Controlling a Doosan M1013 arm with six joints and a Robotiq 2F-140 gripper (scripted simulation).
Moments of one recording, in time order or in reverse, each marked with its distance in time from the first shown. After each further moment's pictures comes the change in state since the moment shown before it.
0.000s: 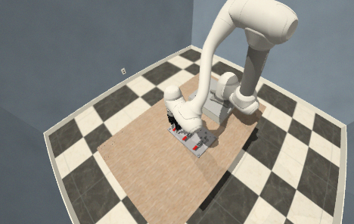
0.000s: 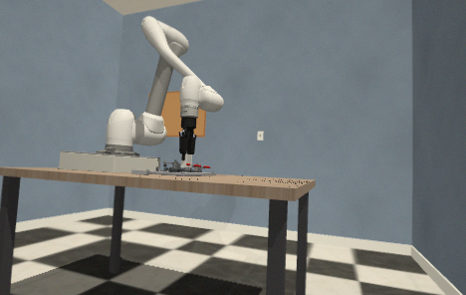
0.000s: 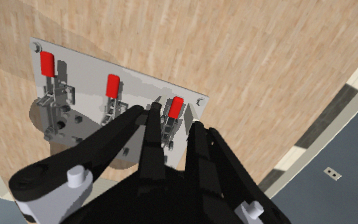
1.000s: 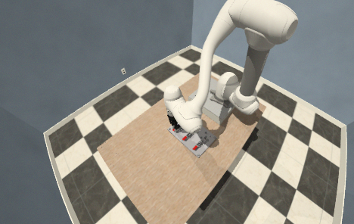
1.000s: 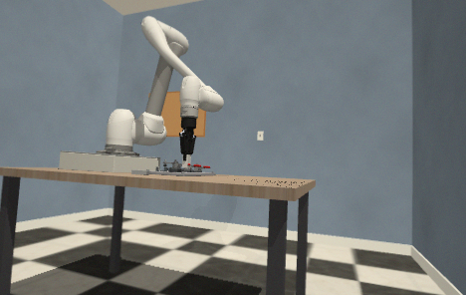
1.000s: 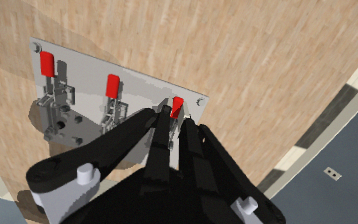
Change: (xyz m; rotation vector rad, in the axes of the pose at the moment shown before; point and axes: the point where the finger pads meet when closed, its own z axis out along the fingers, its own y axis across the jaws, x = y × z) arm 0.000 0.000 0.000 0.000 0.000 0.000
